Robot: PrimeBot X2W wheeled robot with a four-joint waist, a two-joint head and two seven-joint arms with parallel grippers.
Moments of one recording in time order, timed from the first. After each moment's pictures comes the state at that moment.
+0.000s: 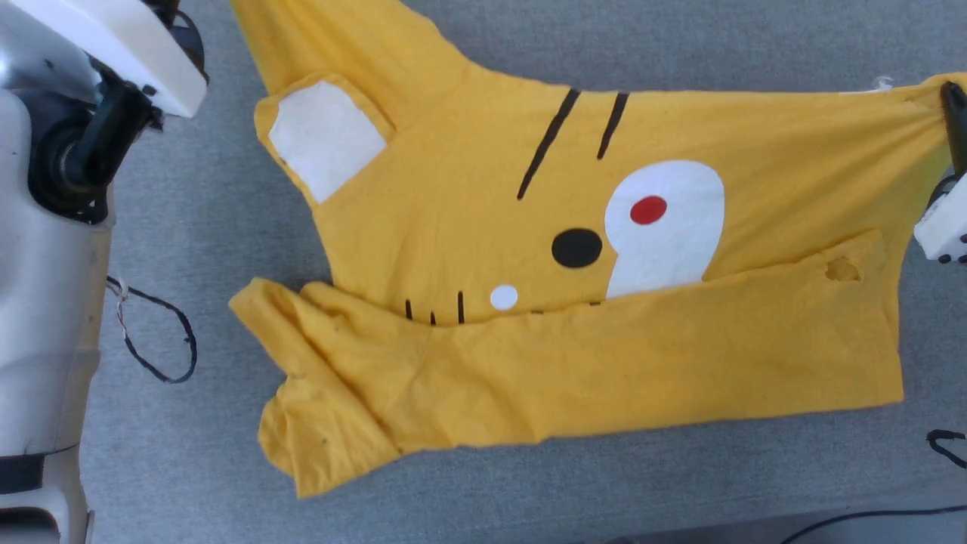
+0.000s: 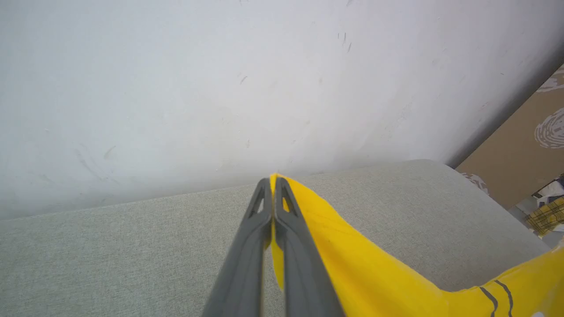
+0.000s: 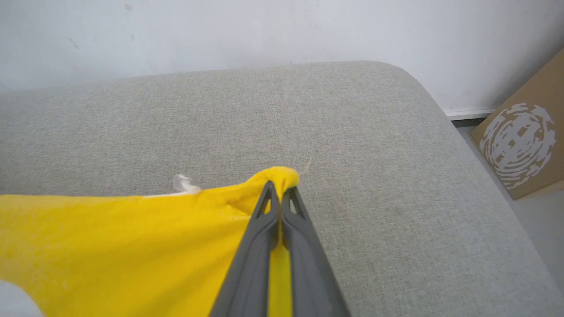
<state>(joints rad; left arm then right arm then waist) -0.95 0.45 -0.23 0.27 -0.71 -0.12 0.28 -0.53 -0.17 -0.26 0.04 0.22 0.13 0.48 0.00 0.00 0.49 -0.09</state>
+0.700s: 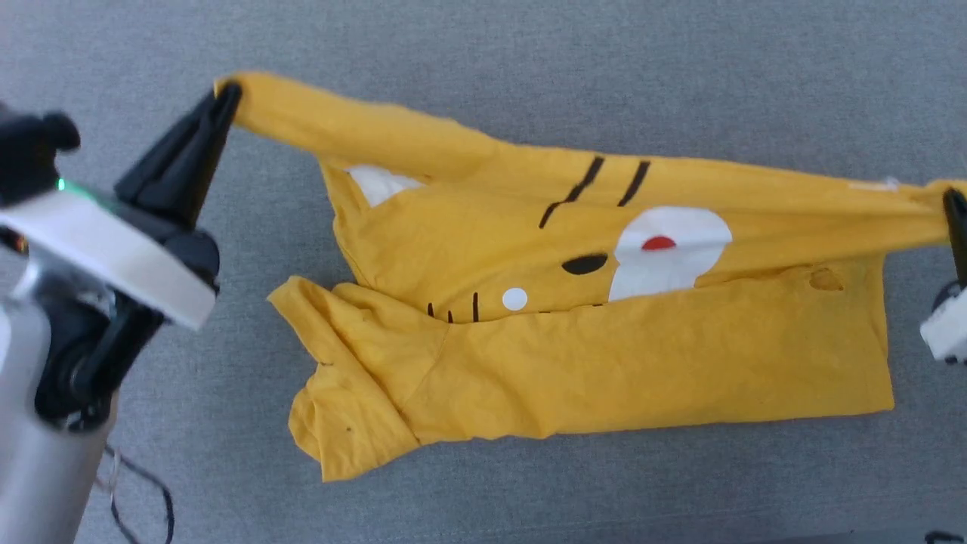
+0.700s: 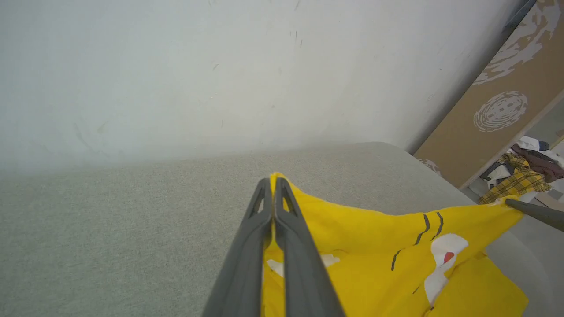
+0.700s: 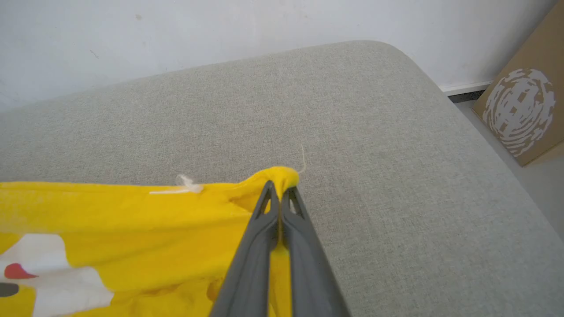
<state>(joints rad) -0.52 0.60 -0.24 -0.10 -0.85 -0.11 0.17 -0.31 -0.15 -0.33 -0.08 0.29 0.13 0.47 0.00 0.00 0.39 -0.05</state>
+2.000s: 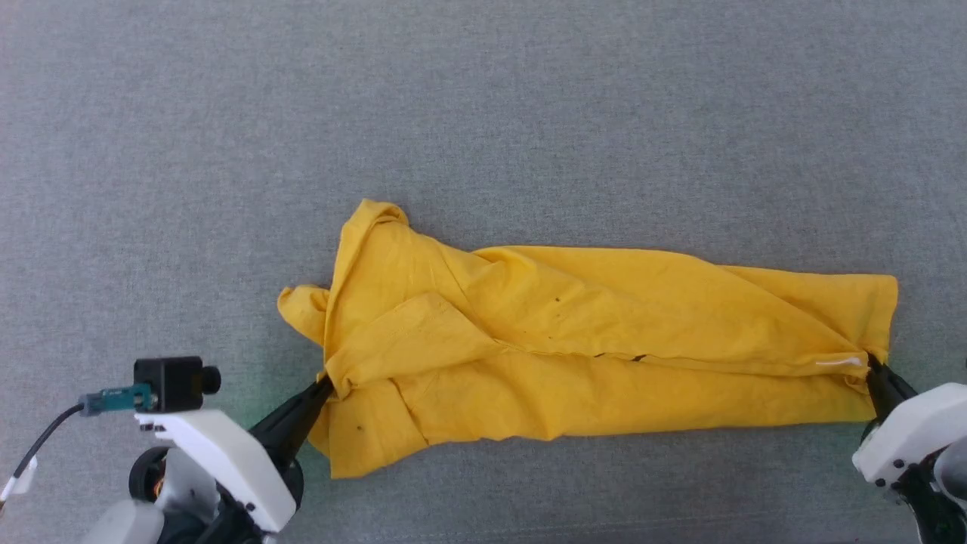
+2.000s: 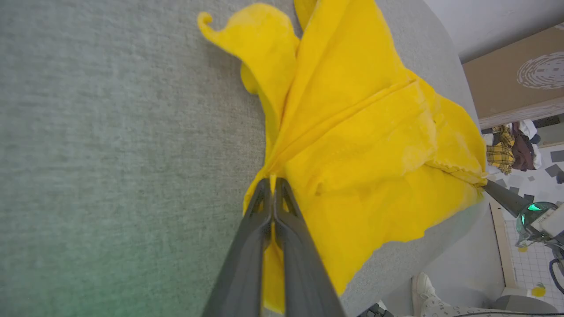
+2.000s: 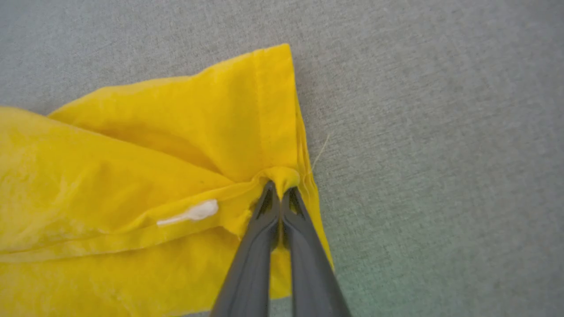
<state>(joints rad) -0.05 0.55 -0.33 -0.10 -1.04 -0.01 0.27 -0.06 -0.05 -0.34 0.03 0.33 0.13 0.45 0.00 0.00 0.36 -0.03</state>
